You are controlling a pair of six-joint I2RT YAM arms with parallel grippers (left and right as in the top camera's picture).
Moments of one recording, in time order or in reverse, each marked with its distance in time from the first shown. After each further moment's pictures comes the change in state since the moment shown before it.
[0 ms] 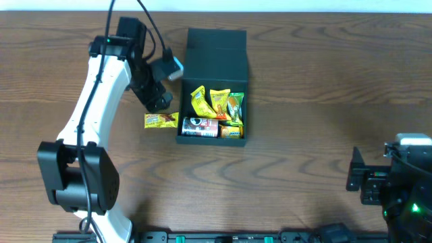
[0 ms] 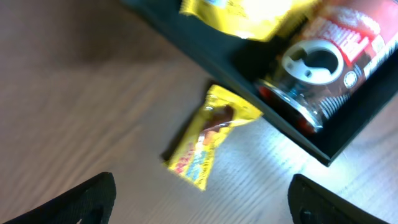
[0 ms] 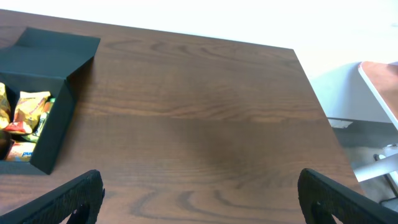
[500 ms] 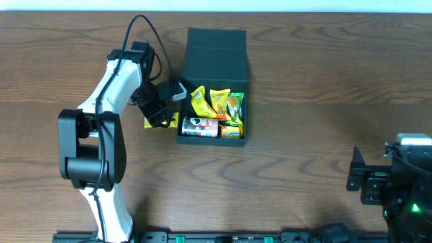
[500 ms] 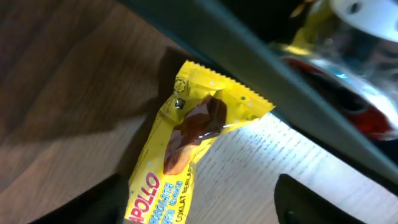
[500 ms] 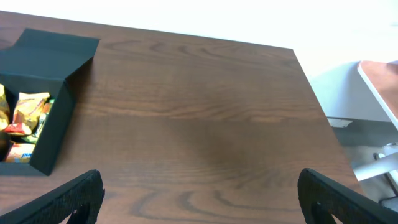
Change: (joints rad) left arm 0.016 0.183 -0.086 0.046 0.010 0.072; right arm 0.000 0.000 0.000 0.001 0.011 0.010
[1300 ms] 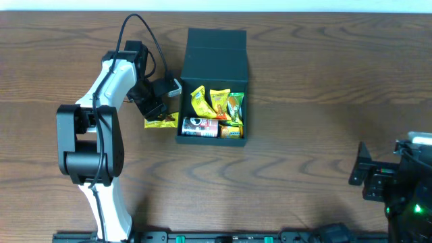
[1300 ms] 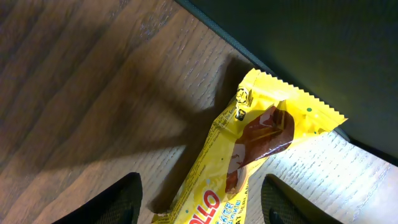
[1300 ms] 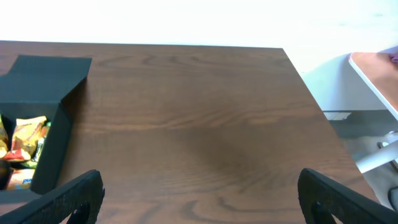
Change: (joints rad) left arm 0.041 0.033 -0.001 0.104 0.005 0.034; right arm 0.000 0.000 0.000 0.035 0.035 0.075
